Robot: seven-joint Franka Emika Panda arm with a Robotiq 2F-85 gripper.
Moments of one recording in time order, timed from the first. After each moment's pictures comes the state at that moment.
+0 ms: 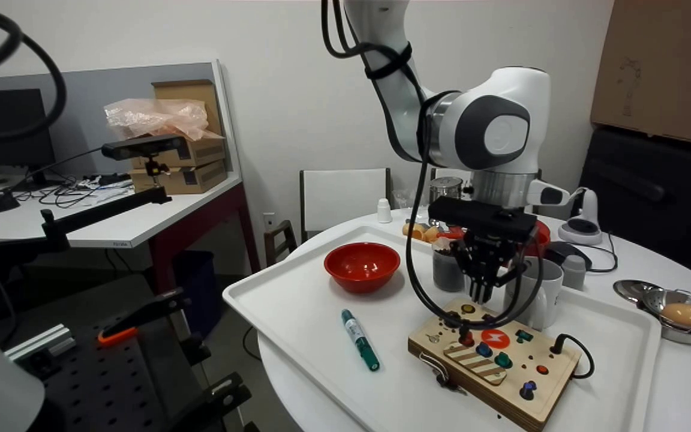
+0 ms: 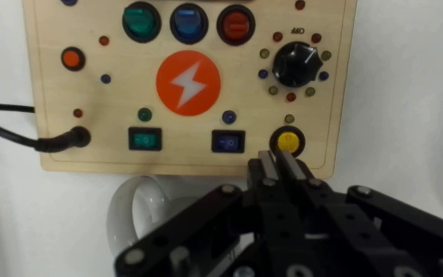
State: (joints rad) arm -0.22 0.86 -0.04 -1.71 -0.02 2.49 -0.27
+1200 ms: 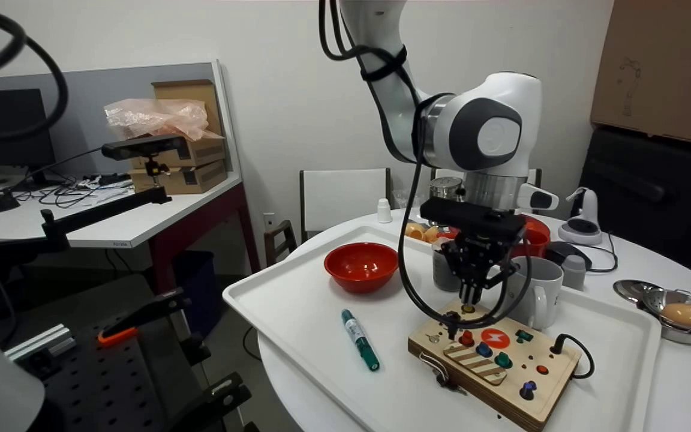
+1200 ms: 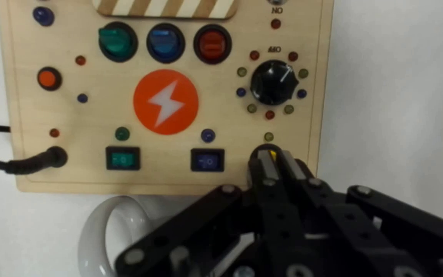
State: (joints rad) arm -0.21 0.87 -0.04 -1.71 -0.02 2.45 -0.25
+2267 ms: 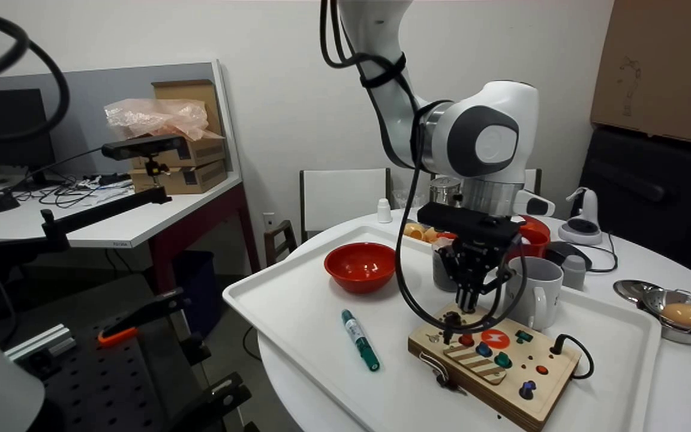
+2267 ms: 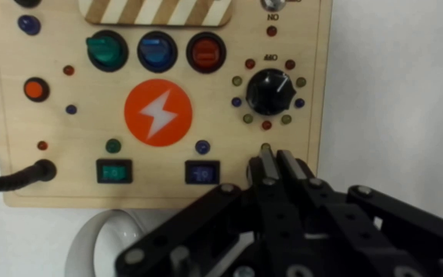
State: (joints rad) arm -0.20 0.89 -0.04 -1.71 -0.02 2.45 -0.23
